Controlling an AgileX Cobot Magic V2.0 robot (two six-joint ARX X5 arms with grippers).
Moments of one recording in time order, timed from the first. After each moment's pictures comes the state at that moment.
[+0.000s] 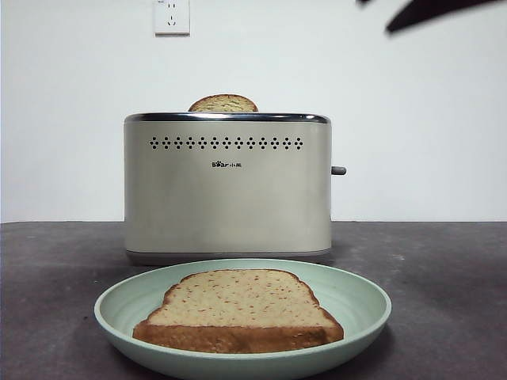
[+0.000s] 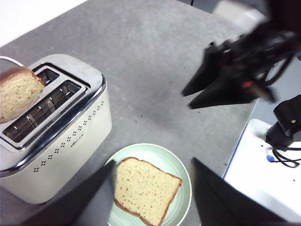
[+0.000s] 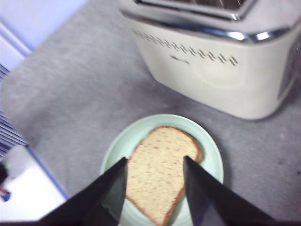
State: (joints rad) left arm -0.67 1.04 1.58 -1.09 0.31 0.14; right arm 0.65 0.83 0.89 -0.59 -0.25 0.27
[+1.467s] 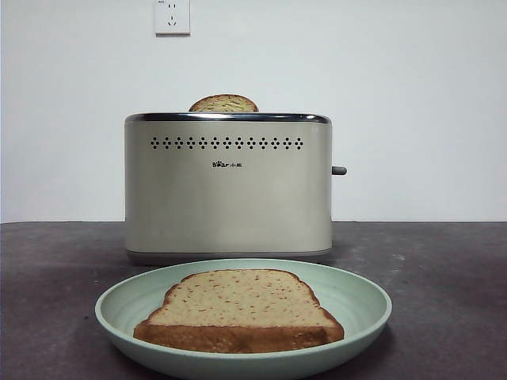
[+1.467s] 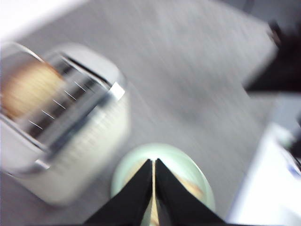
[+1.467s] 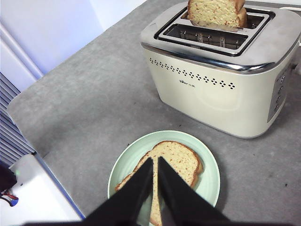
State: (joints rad) left arm -0.57 1.07 1.57 -1.01 0.31 0.15; right arm 0.73 0.66 0.89 -0.64 -0.15 0.27
